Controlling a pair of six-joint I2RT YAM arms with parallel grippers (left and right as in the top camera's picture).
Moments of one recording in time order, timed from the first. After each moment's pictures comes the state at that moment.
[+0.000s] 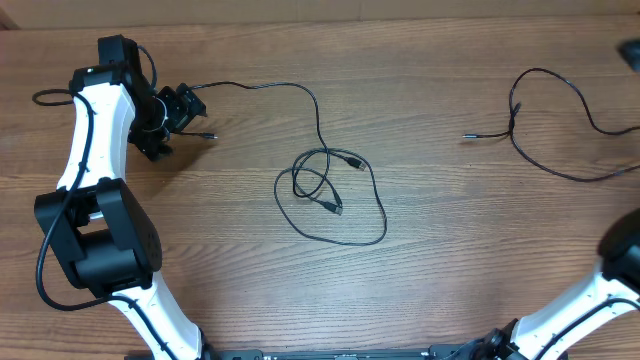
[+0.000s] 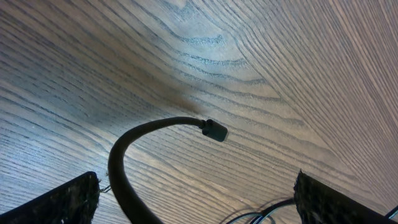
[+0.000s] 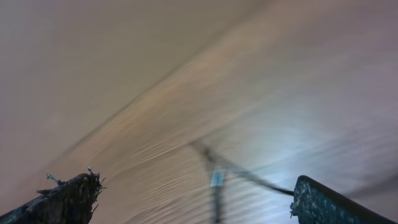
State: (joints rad) left arm 0.20 2.05 1.74 -1.06 0.26 -0.57; right arm -0.63 2.10 2.08 -0.88 -0.65 0.10
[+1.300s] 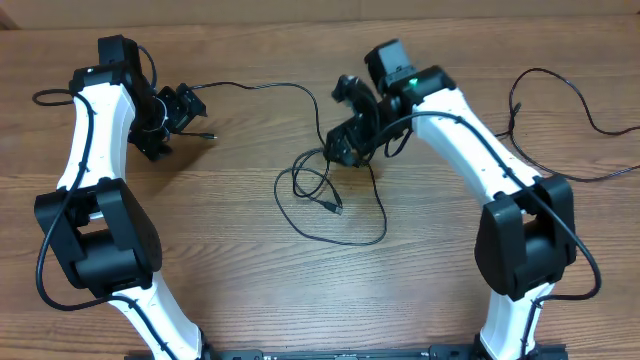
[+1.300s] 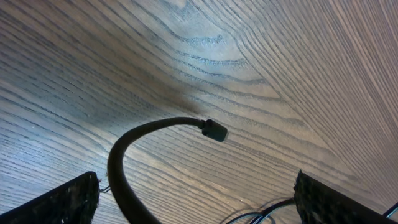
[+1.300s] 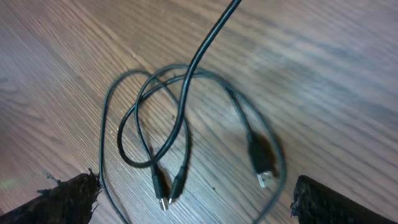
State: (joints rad) left arm 0.20 2.05 1.74 -1.06 0.26 -0.57; right arm 0.40 2.02 1.69 -0.94 -0.41 -0.19
